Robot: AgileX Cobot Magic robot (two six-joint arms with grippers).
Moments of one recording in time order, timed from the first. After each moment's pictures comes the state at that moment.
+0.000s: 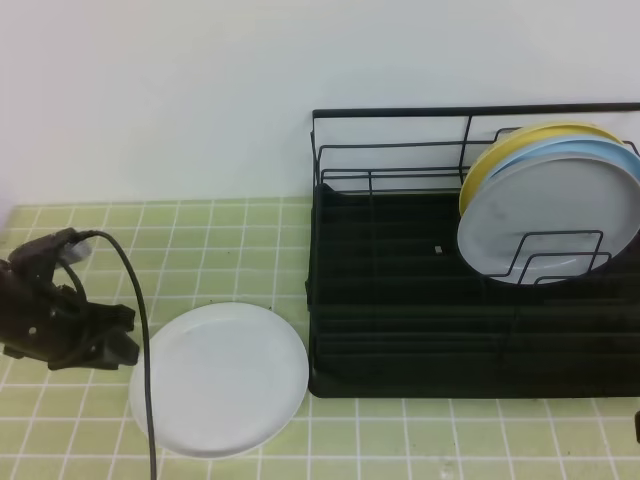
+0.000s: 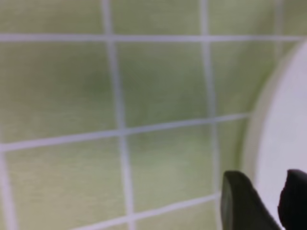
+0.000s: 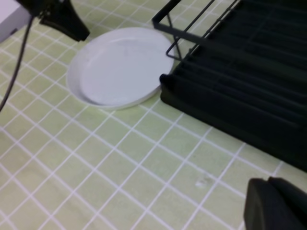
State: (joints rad) left arm 0.16 1.81 -1.02 -0.79 0.74 0.65; right arm 0.03 0.67 -0.46 0.92 0.74 -0.95
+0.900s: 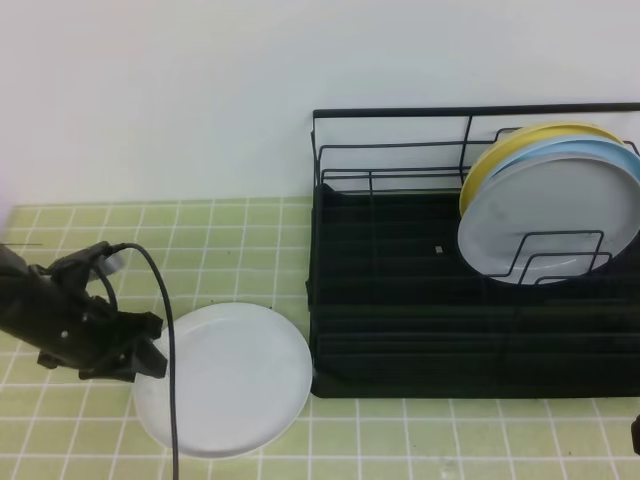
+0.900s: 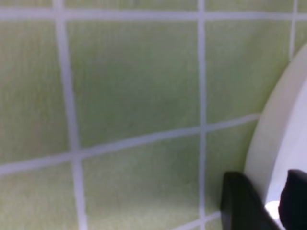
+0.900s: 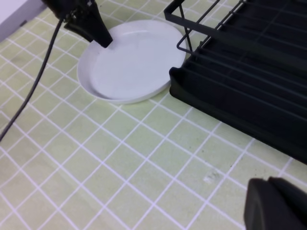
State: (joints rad) left arm 0.09 1.92 -1.09 -0.72 0.78 0.58; right arm 0.03 0.67 -0.46 0.92 0.79 -0.96
